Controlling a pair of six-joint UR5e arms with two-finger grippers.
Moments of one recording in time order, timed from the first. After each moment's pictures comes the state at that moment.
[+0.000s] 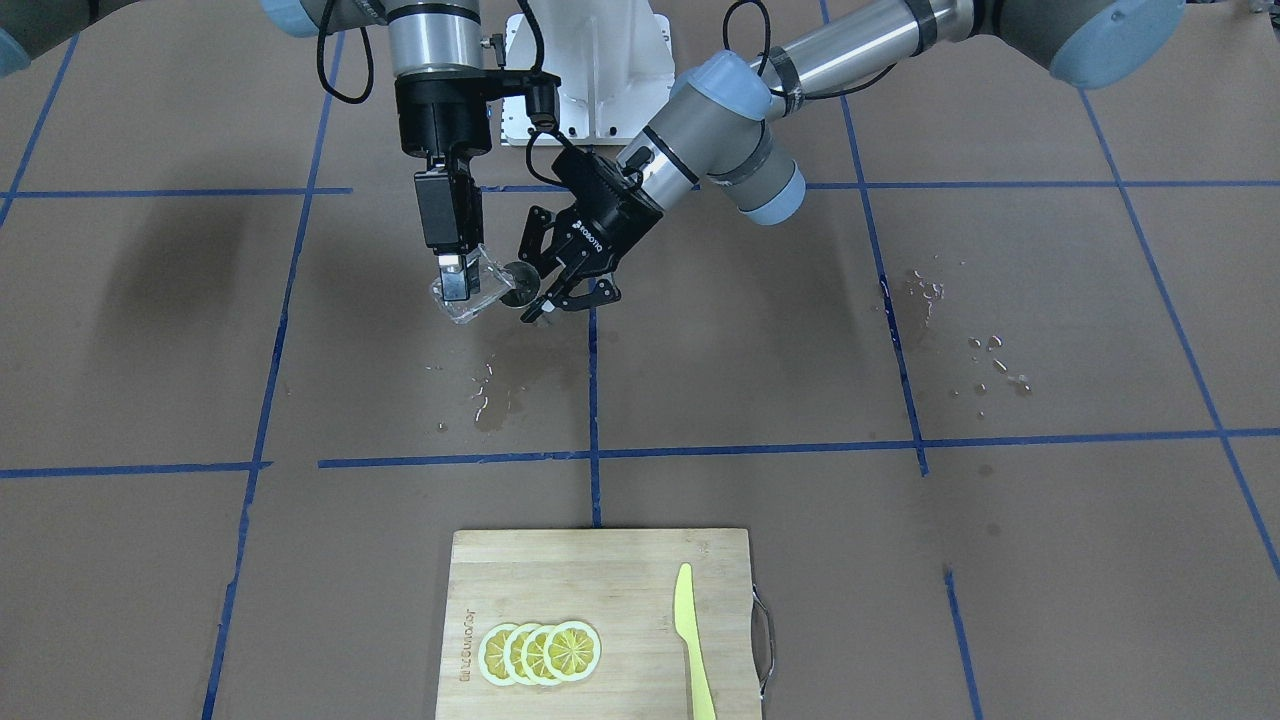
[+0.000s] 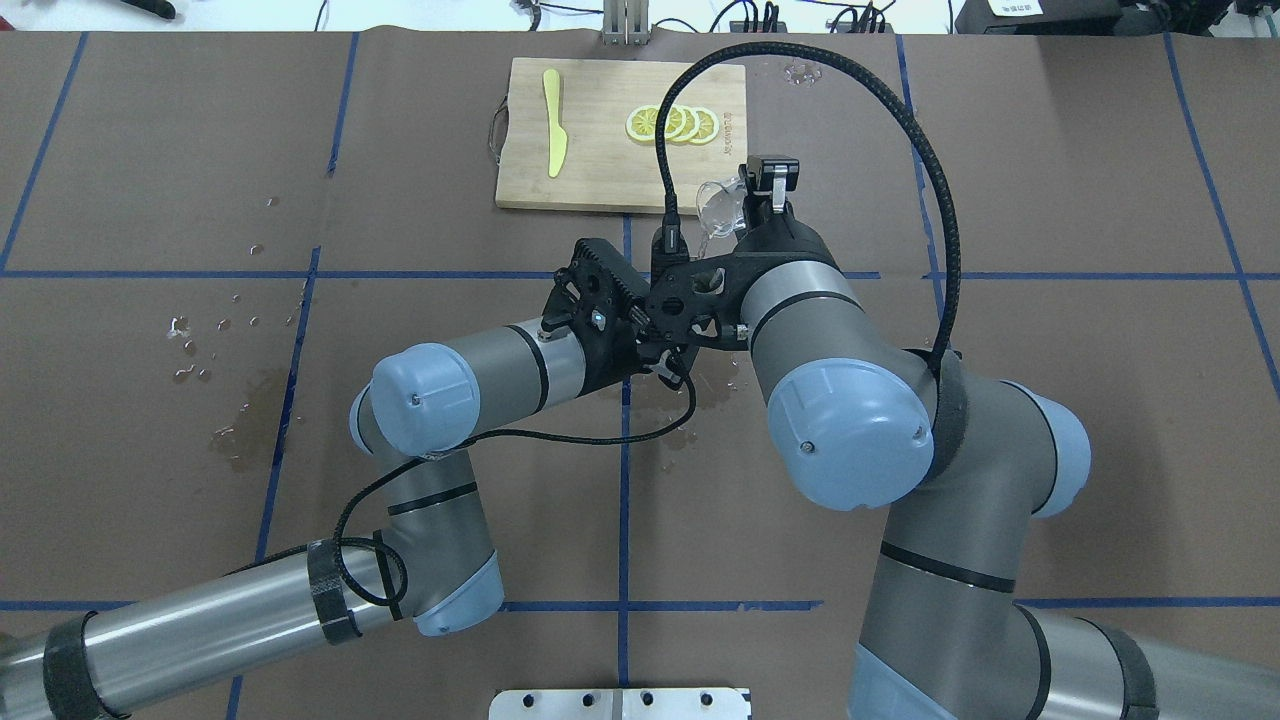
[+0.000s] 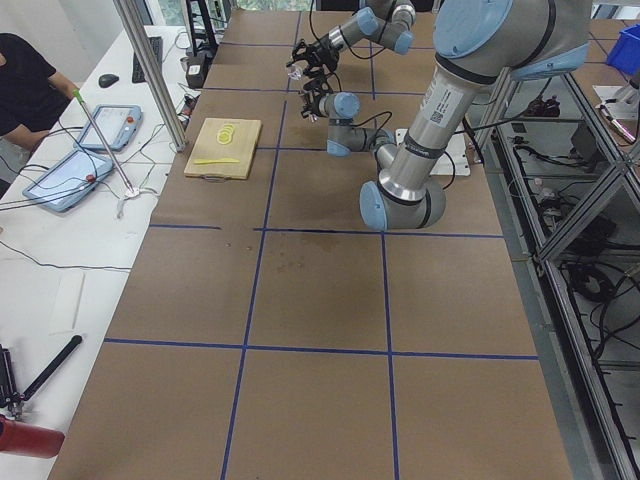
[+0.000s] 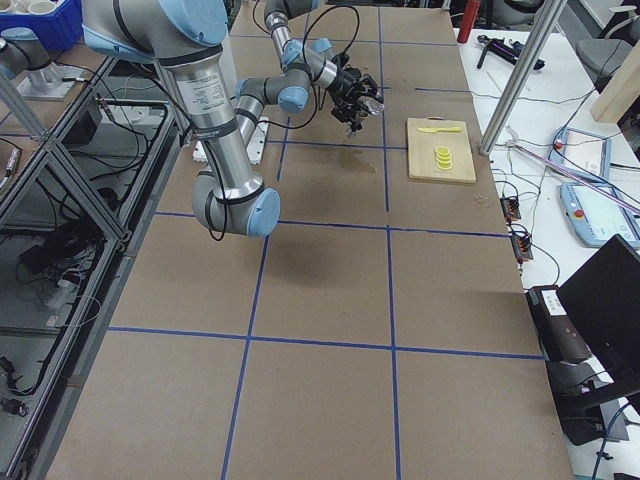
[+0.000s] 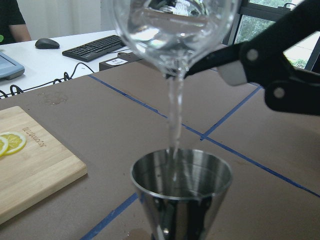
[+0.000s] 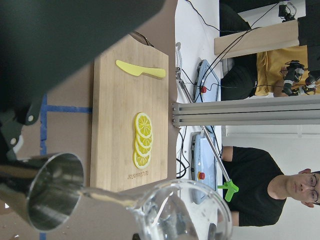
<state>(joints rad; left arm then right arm) -0.41 -2.29 -1.37 -2.77 -1.48 -0.53 0.39 -1.04 1.99 -1.43 0.89 -0.39</state>
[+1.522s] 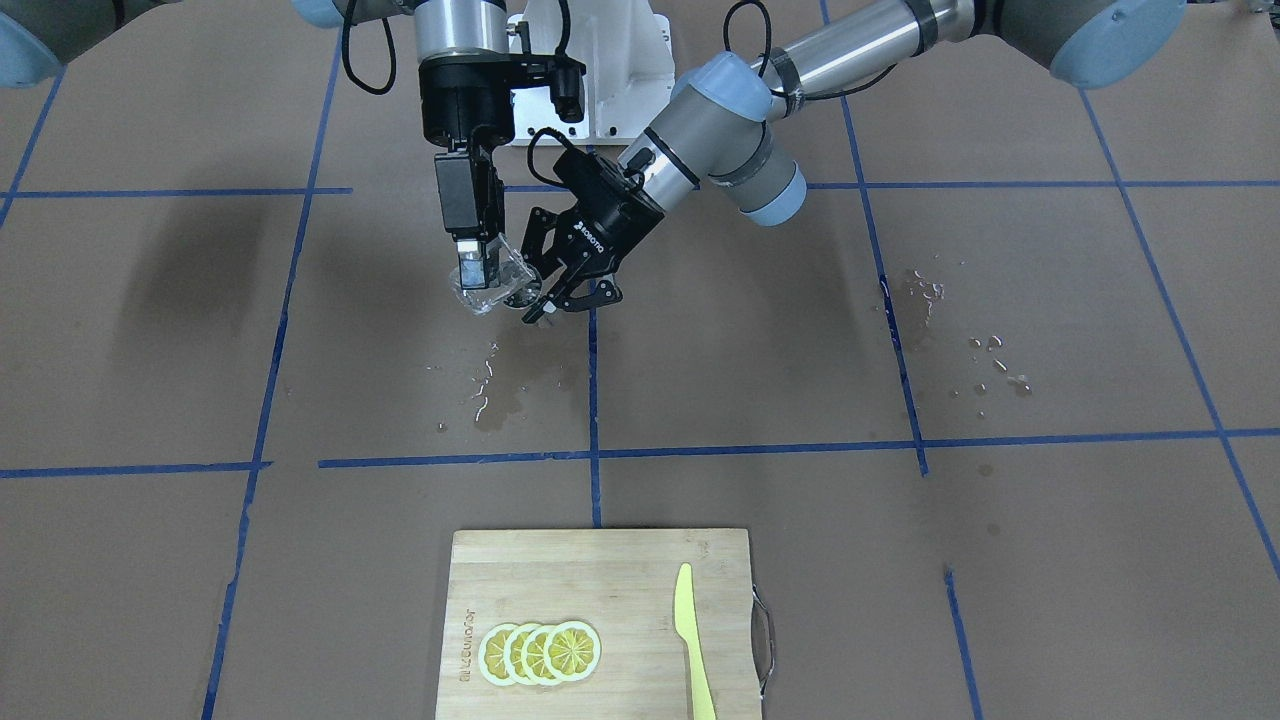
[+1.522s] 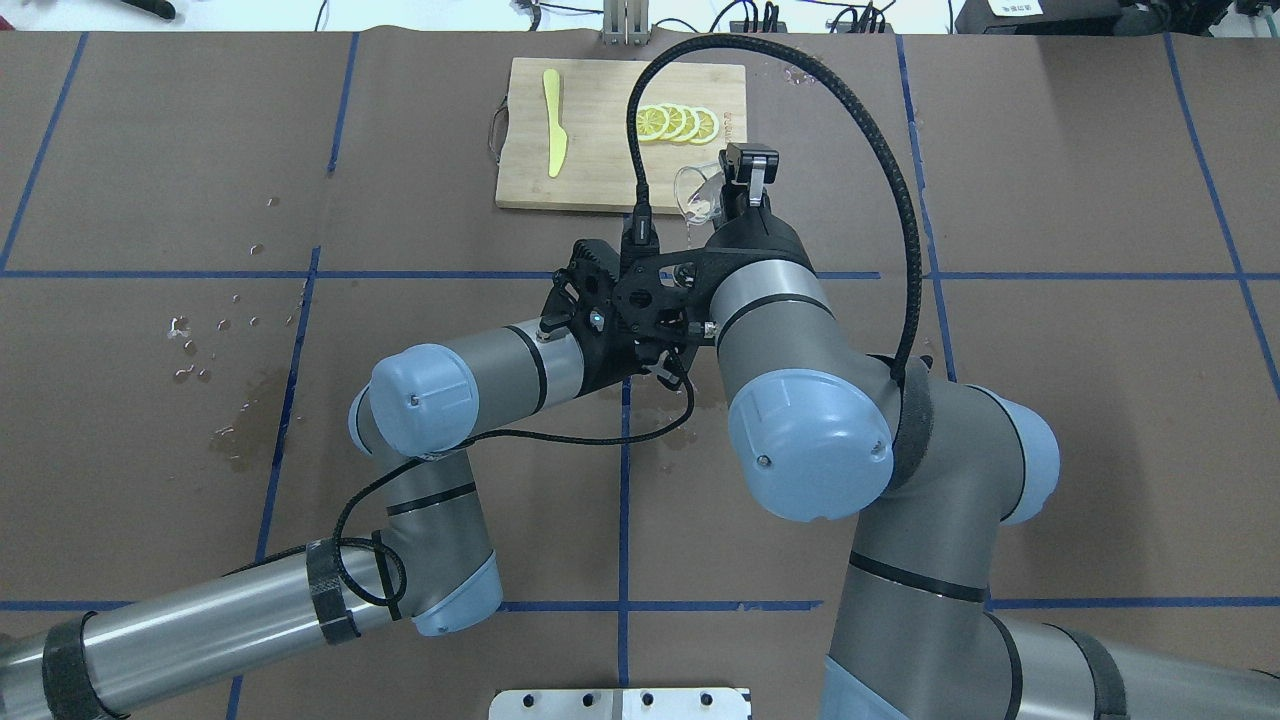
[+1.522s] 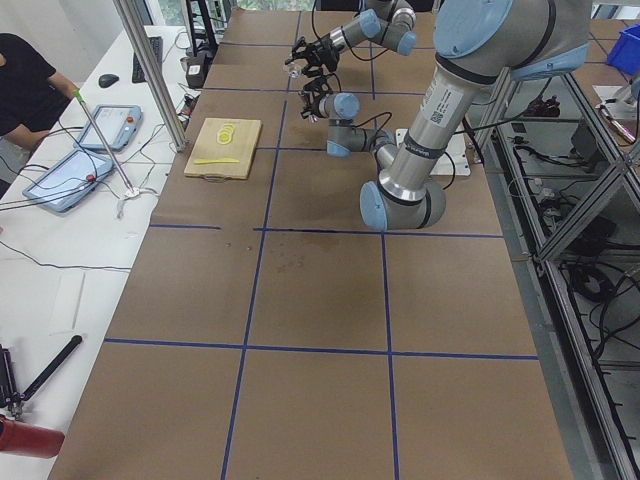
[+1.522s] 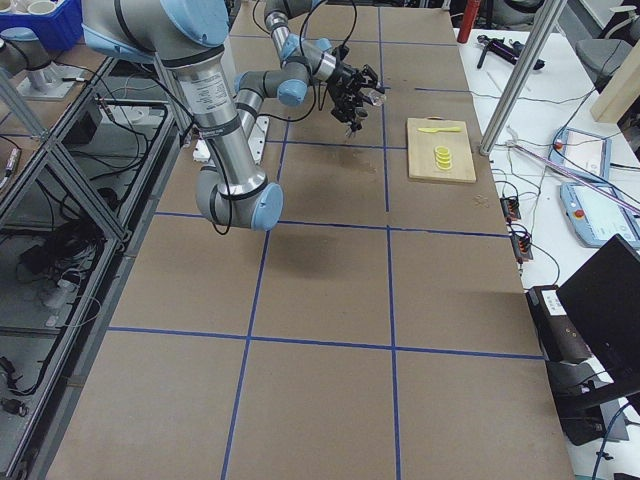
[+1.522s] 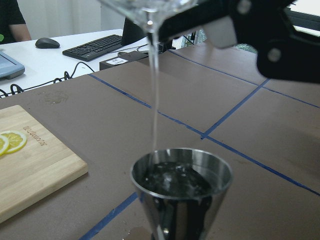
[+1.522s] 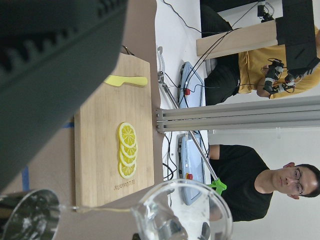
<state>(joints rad) -0.41 -2.28 -1.37 -2.77 -1.48 -0.53 0.38 -1.00 1.98 -1.45 0.83 -0.28</state>
